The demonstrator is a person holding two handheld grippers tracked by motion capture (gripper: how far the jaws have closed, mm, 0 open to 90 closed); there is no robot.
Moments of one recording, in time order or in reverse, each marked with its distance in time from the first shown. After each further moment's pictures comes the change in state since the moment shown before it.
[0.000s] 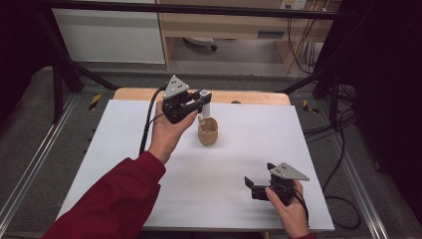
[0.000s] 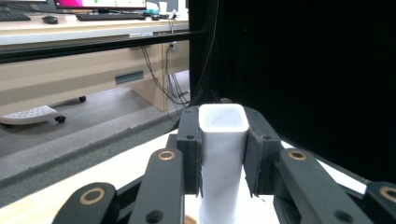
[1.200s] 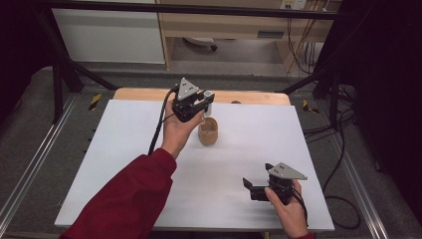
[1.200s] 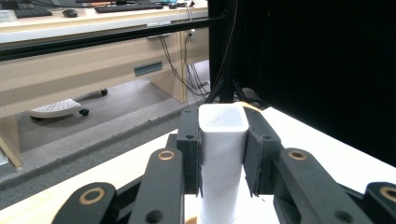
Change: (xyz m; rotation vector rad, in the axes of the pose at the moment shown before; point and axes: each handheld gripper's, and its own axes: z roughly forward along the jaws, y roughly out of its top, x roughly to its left) left arm 0.007 -0.024 0.038 0.049 0.082 0.046; right arm 0.001 -0.001 0.004 0.009 0.026 -0.010
